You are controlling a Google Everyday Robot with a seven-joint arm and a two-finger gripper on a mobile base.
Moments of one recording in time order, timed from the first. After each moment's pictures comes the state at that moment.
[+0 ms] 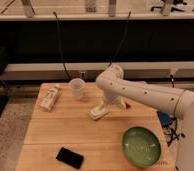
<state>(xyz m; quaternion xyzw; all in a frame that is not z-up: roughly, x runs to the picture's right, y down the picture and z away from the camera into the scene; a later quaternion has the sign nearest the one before) 0.105 0.115 0.813 -0.27 -0.18 -0.67 0.67</state>
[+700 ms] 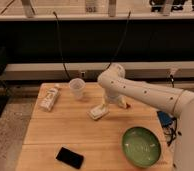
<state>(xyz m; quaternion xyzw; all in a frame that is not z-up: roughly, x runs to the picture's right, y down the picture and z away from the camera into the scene) 0.114 0.111 0.825 -0.27 -0.19 -0.68 0.66</state>
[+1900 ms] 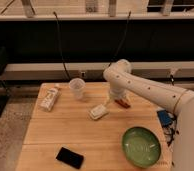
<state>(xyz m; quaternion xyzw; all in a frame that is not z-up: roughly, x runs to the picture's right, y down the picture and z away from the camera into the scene) 0.139 0.092 0.831 -0.27 -0.21 -0.68 0.65</state>
